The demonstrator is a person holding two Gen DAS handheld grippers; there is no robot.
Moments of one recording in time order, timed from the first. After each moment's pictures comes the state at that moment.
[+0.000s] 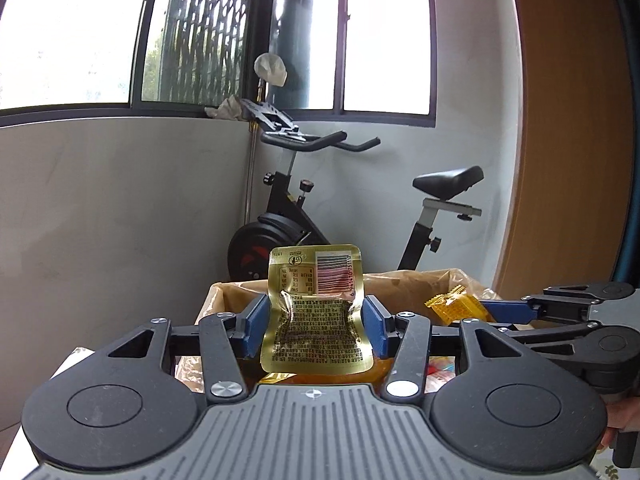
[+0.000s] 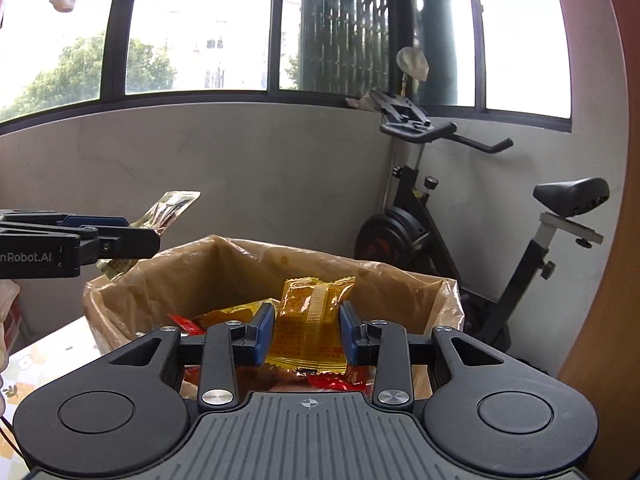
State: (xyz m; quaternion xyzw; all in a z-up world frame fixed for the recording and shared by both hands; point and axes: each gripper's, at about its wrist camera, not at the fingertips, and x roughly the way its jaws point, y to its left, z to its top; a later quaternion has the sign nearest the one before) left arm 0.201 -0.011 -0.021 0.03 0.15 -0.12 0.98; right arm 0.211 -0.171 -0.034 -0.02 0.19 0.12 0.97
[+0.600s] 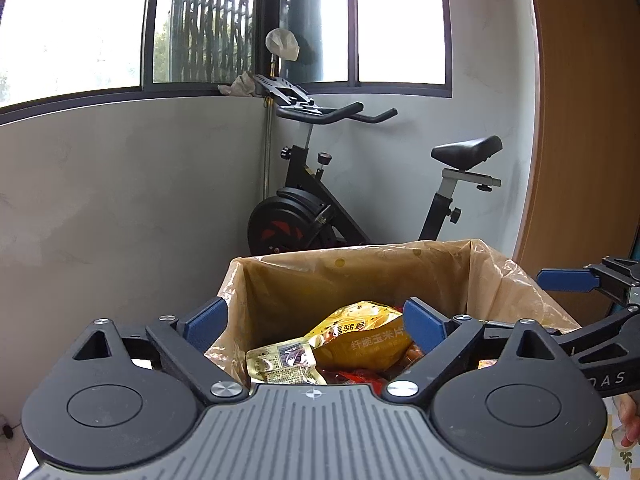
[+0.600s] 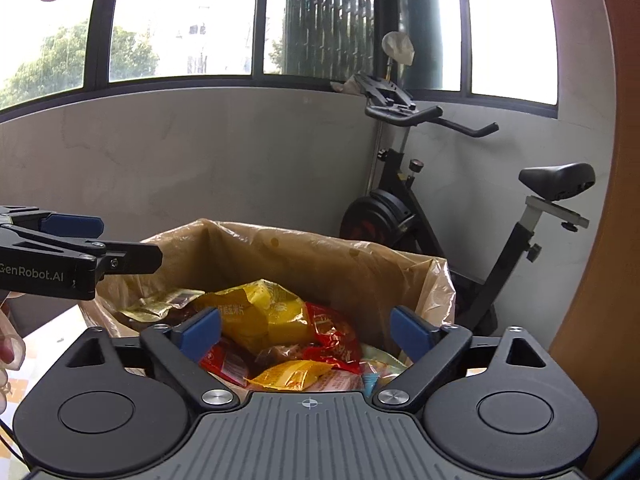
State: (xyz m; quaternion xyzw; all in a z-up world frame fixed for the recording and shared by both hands) left arm 0.187 0.004 -0.019 0.04 0.19 -0.09 0.98; right arm 0.183 -0.163 -0.033 -0.01 0.19 0.09 0.98
